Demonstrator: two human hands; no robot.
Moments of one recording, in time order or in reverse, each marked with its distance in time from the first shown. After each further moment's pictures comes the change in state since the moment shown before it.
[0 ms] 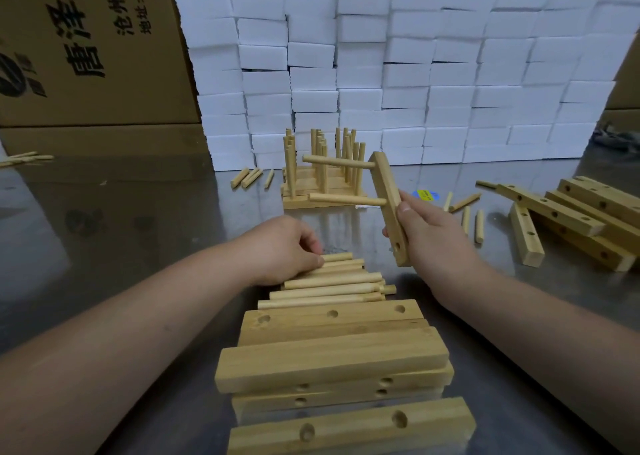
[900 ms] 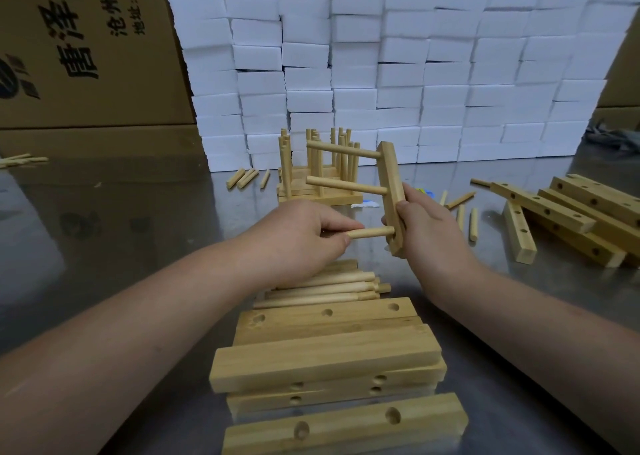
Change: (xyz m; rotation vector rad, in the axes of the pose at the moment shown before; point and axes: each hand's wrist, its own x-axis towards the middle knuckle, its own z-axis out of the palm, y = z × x) left_hand -0.020 0.032 -0.004 -0.121 0.090 0.240; right_hand -0.005 -0.011 0.003 0.068 0.037 0.004
